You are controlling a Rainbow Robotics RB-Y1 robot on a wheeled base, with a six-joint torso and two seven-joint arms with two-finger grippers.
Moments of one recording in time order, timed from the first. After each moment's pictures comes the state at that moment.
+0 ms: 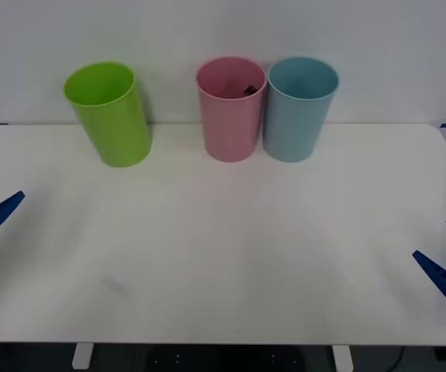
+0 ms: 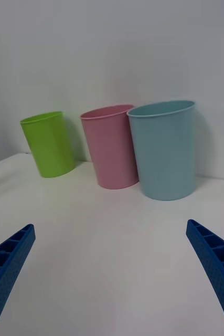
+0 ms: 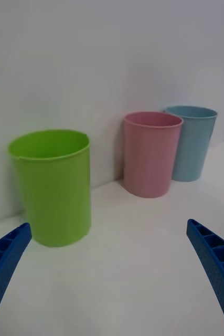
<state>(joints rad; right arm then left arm) 0.35 -0.40 -0.52 -1.66 0.96 -1.22 0.00 0.20 0.58 0.59 -1.63 -1.05 -1.11 0.13</state>
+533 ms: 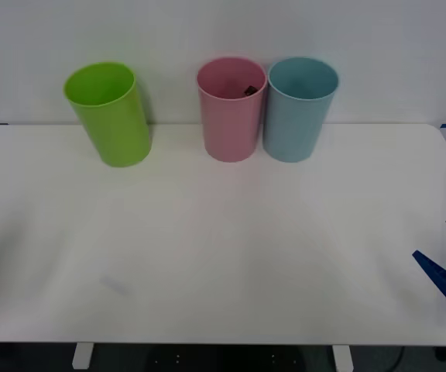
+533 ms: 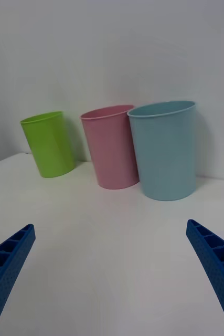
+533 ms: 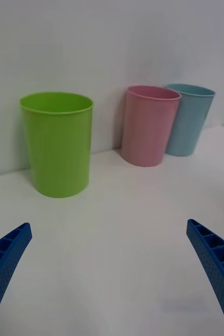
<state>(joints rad) 0.35 -0.40 -0.52 -1.66 0.96 -1.22 0.00 0.42 0.63 0.60 -1.63 -0.91 -1.14 0.09</state>
